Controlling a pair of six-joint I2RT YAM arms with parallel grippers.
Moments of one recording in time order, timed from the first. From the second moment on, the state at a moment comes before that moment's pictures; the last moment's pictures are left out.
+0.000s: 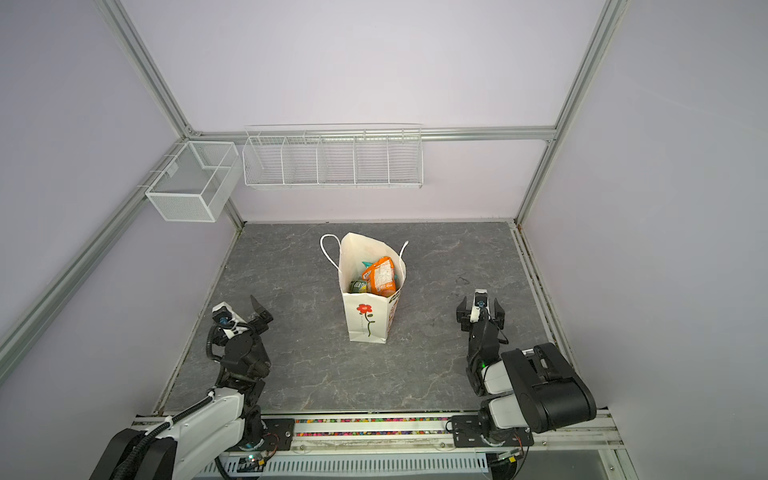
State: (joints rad) left arm -0.27 0.93 0.01 0.97 -0.78 -0.11; right arm 0.22 1.42 0.04 1.26 0.42 -0.10
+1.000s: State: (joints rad) left arm -0.23 1.44 0.03 1.36 -0.73 -0.09; right arm 0.22 1.48 0.07 1.30 0.38 -0.13
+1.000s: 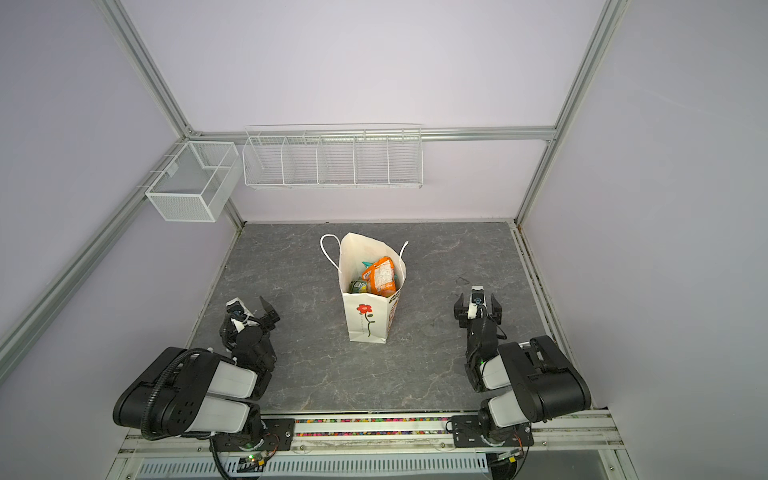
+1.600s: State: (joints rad) left arm -0.23 1.49 0.06 1.37 -0.66 -0.05; right arm 0.22 1.54 0.09 1.31 0.36 -0.14
